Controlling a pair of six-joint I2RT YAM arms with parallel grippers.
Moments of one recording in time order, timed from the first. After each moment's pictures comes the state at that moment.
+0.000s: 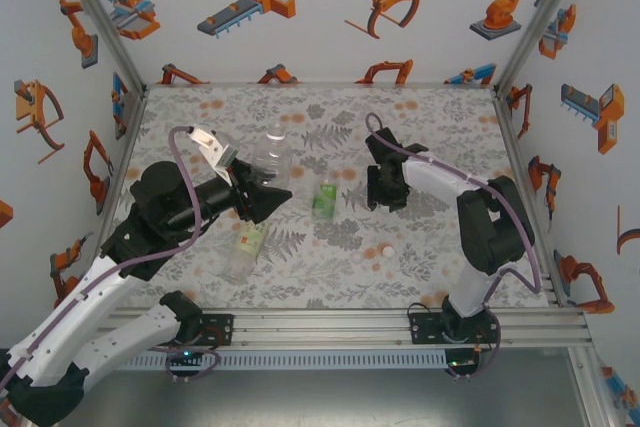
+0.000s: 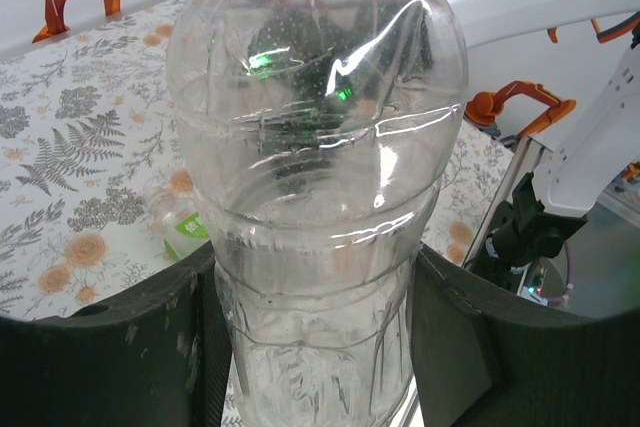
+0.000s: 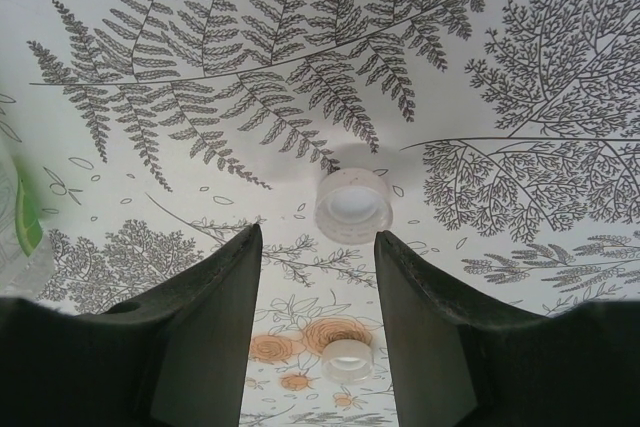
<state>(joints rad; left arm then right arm) -0.72 0.76 0.92 -0.21 0.32 -0.22 0.47 1.75 1.16 -0.70 0.06 0.45</state>
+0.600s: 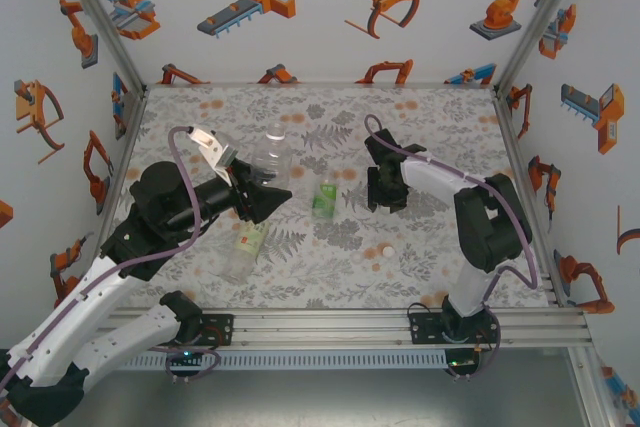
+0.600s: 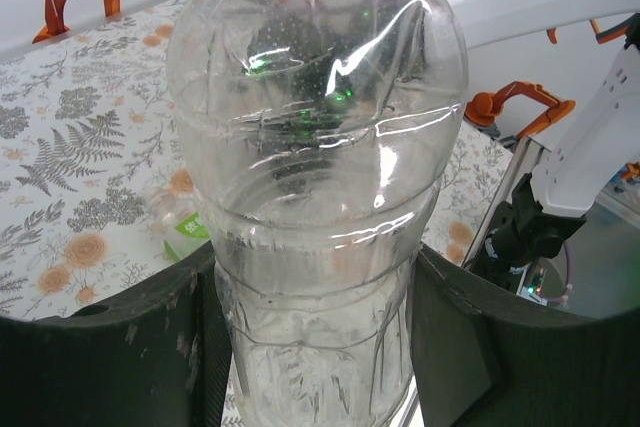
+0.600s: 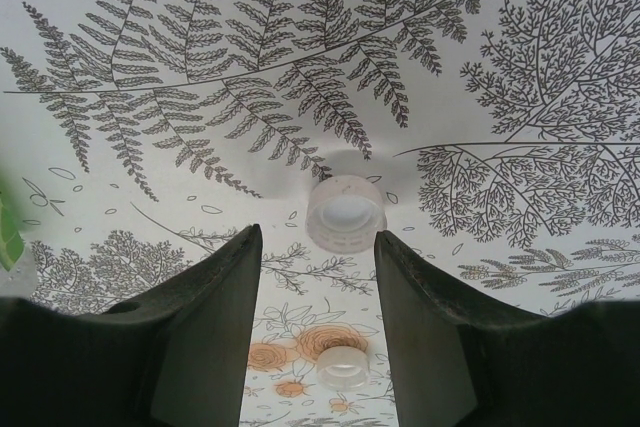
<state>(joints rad) -0.72 0.76 0.92 -0.21 0.32 -0.22 0.47 1.77 1.16 -0.70 0.07 0.45</state>
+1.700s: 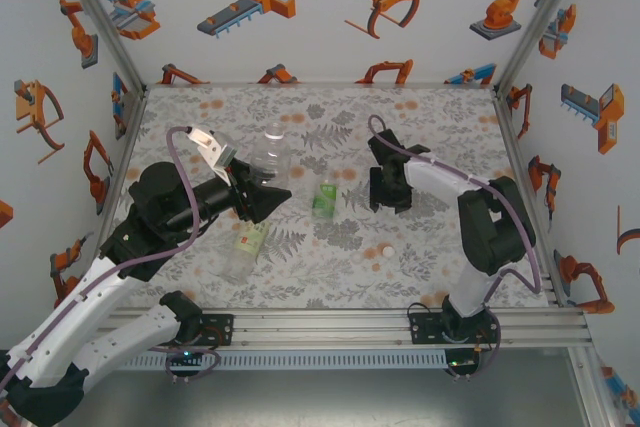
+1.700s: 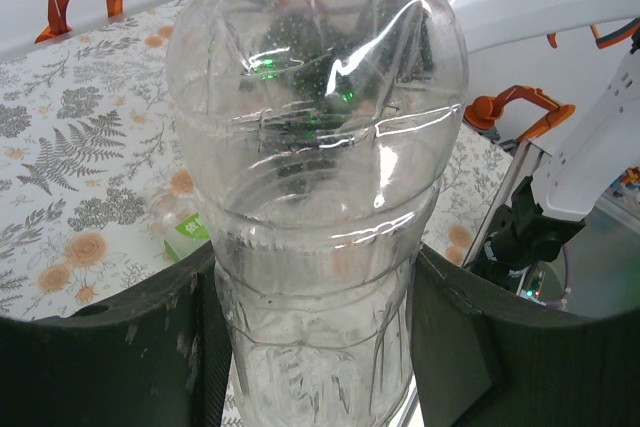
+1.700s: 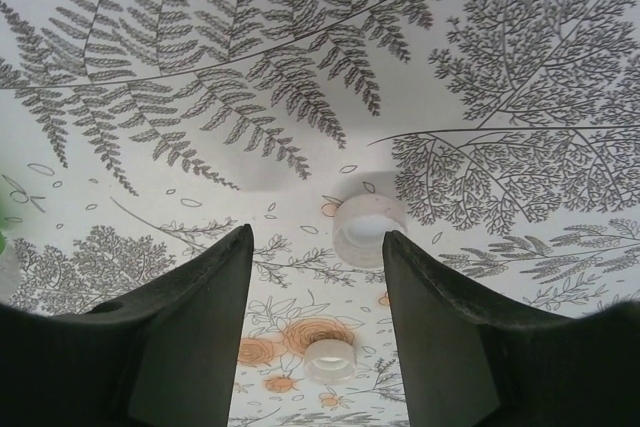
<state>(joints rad) -0.72 0.75 0.92 -0.21 0.31 -0.23 0.46 1.74 1.14 -0.71 0.09 0.45</state>
